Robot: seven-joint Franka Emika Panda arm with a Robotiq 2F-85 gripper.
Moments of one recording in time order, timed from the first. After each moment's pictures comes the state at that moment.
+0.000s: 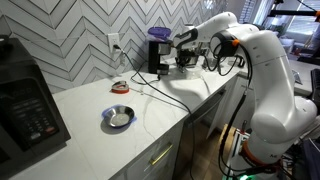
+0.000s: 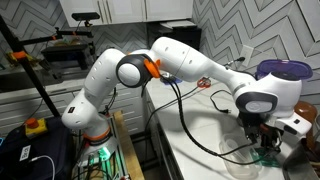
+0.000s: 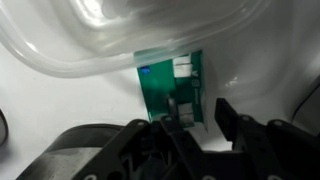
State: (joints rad) arm -0.44 0.68 -0.26 -1.31 0.10 2.19 0.06
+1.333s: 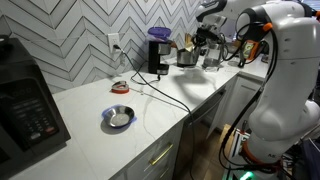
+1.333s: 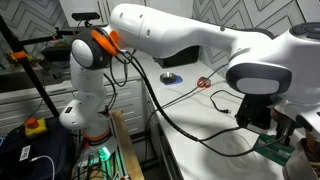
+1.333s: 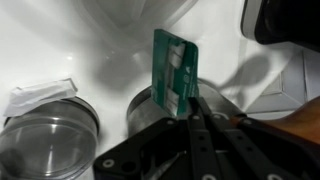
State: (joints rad) arm -0.55 0.33 -0.31 -1.48 0.34 2.10 0.20
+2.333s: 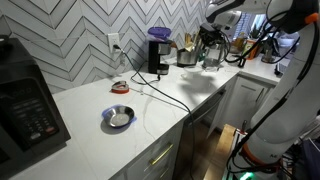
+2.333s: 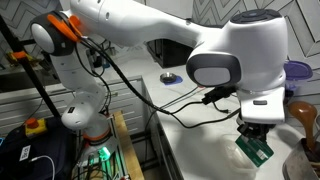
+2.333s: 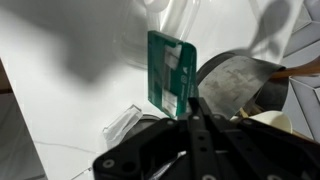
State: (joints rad) arm -0.45 0.03 -0.39 -1.85 0.17 2.28 0.77
